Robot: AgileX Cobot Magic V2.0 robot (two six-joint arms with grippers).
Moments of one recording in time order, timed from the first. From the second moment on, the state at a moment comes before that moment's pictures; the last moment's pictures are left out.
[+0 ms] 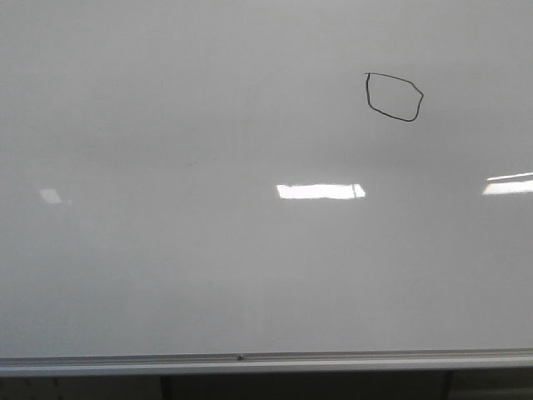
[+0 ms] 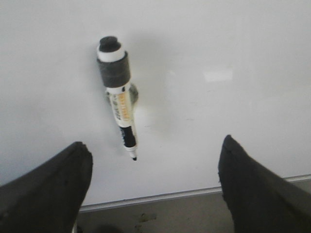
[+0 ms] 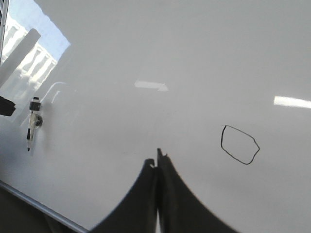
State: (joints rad) left arm 0.31 1.29 -1.02 -0.50 0.77 0.65; right arm 0.31 0.48 -0.54 0.72 0.27 -0.58
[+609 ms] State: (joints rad) left arm 0.24 0.76 -0.83 -0.83 0.94 0.87; right arm 0.20 0.48 -0.53 0.72 0.22 -0.58
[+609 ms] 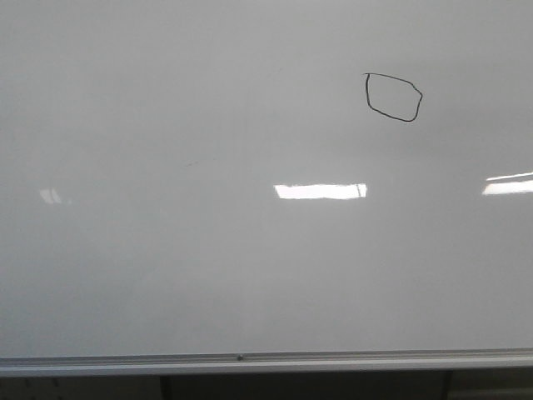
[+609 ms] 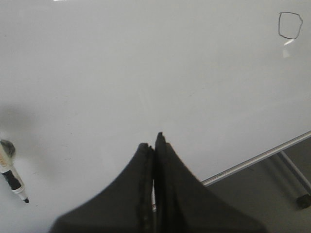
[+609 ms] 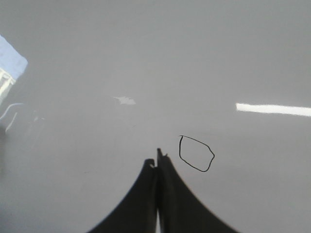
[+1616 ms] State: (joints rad) left arm 0.24 0.45 -0.67 -0.97 0.96 0.89; right arm 0.20 0.48 -0.53 0.73 0.22 -0.57
